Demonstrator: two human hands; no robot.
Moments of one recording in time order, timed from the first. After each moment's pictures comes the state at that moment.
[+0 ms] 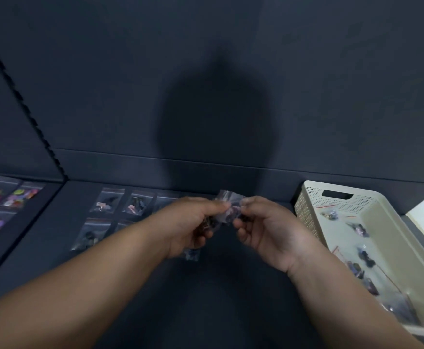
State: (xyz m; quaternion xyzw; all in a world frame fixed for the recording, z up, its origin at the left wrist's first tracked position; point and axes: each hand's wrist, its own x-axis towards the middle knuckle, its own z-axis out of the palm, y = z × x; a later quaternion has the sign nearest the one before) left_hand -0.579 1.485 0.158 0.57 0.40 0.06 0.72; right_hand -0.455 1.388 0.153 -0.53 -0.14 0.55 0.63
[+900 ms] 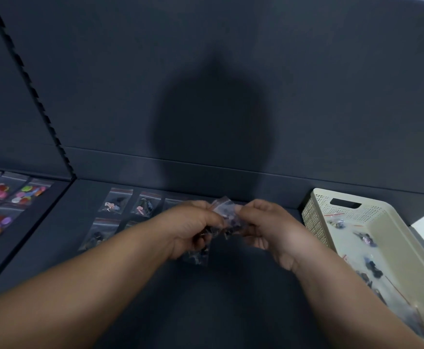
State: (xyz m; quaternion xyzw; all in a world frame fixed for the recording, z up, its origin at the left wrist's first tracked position) left_hand -0.583 1.502 0.146 0.55 0.43 0.05 0.72; right_hand -0.458 1.410 0.144 -0.70 -0.25 0.46 0.49
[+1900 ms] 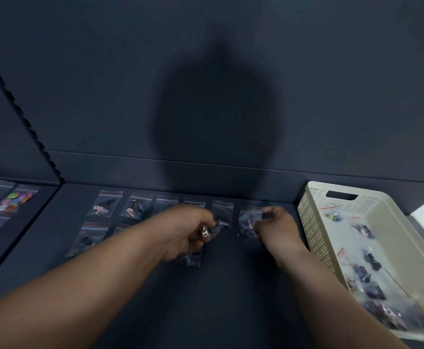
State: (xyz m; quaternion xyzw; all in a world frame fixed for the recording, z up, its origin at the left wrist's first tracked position) left_hand -0.571 1.502 0.136 0.54 0.47 0.04 0.70; right_hand -0.416 1.404 0.085 -0.83 -0.17 0.26 0.46
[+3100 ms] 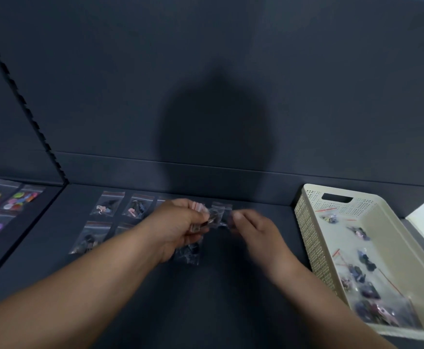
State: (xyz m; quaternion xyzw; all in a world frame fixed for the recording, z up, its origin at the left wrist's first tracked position) left_hand -0.583 1.497 0.137 0.53 0.43 0.15 0.71; right_hand -0.455 1.388 0.102 -0.73 -0.38 0.27 0.49
